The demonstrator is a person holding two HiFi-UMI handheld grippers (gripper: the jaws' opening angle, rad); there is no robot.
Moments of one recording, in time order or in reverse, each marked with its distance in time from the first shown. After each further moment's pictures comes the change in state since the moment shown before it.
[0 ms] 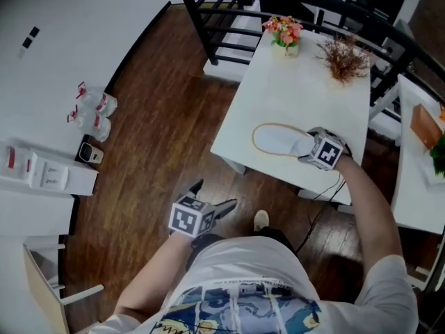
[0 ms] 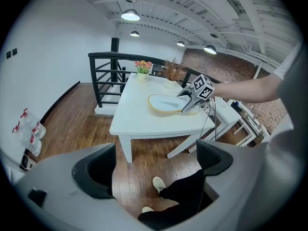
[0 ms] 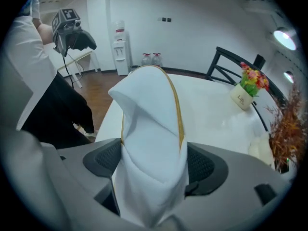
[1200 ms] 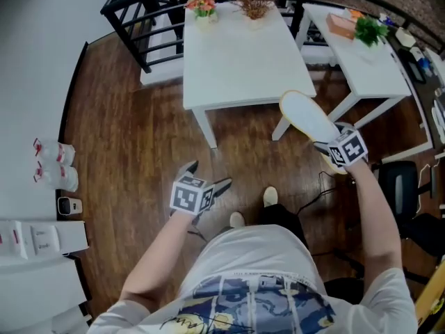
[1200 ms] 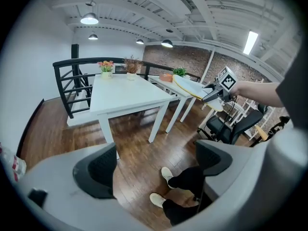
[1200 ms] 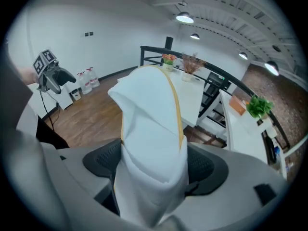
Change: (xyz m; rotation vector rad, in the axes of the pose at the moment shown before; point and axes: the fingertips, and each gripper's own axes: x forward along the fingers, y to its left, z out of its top) left arm -0.120 -0.037 -0.198 0.361 0.028 -0.296; right arm -0.187 0.399 -0.107 0.846 0.036 -0.533
